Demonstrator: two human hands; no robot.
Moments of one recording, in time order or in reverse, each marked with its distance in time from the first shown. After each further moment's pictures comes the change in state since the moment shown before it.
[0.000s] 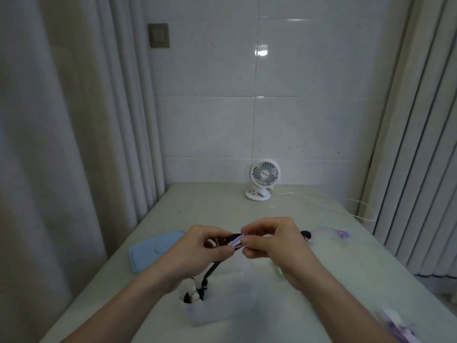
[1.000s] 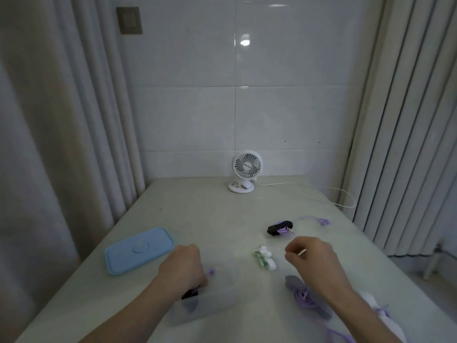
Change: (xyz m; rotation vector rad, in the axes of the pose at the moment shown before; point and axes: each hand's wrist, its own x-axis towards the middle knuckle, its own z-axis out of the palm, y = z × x) left_hand 0.041 -0.045 0.051 0.860 -0.020 -0.445; right_hand -0.010 0.079 -0.094 -0.835 0.317 0.024
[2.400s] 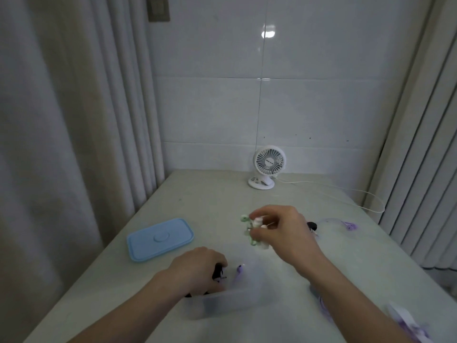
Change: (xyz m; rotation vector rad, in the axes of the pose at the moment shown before) left_hand 0.009 -0.036 0.004 0.041 -0.137 0.318; right_hand 0.016 -0.107 0.020 0.336 -0.139 -0.215
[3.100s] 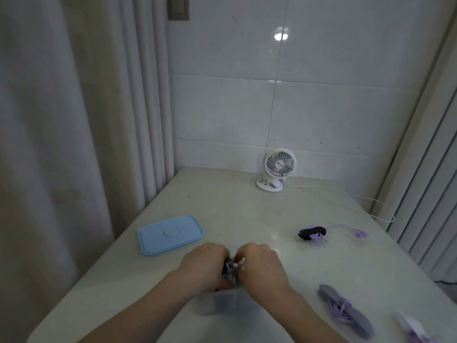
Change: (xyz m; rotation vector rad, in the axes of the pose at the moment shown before) left_hand 0.003 -0.008 0.014 -0.032 0.157 -0.051; right_hand -0.021 0.003 0.082 -0.562 -0.275 0.054
